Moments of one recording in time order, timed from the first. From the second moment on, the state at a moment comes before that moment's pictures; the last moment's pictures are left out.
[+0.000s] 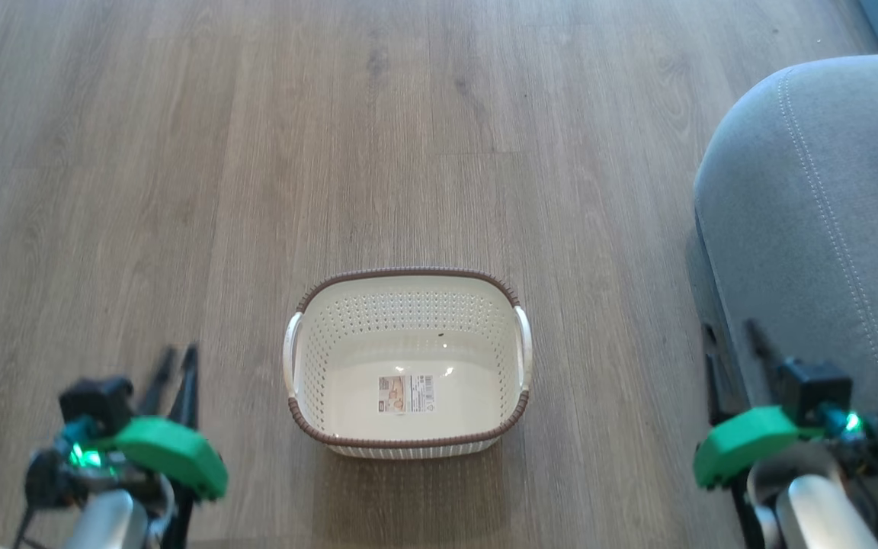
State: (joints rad) left arm -0.16 0.23 -0.22 0.47 -0.44 -0.04 -0.25; right arm -0.10 -0.10 0.06 0.30 0.15 0.12 -0.25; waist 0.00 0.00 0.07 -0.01
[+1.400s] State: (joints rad) left arm -0.07 0.15 -0.15 0.47 -0.78 -0.06 -0.14; right arm -0.04 -0.08 0.02 0.36 0.58 0.12 -0.14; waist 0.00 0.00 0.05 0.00
